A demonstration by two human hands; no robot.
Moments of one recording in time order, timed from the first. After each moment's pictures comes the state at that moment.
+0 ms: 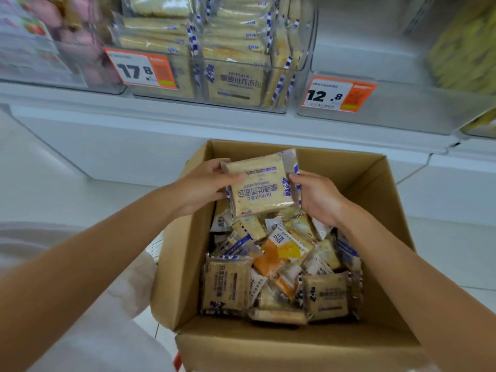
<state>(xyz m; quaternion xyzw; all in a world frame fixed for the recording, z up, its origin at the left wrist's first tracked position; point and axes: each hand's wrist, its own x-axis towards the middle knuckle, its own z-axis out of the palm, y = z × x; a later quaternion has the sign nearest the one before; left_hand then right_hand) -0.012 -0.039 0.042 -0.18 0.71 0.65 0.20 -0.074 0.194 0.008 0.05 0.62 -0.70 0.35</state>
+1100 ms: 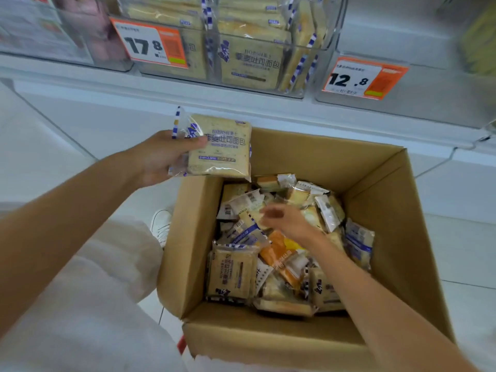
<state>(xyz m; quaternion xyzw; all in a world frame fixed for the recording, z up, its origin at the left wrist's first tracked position) -0.016 -0.115 0.049 -0.22 0.66 0.69 0.17 -0.026 0.167 -0.085 -0.04 0.79 -0.47 0.39</state>
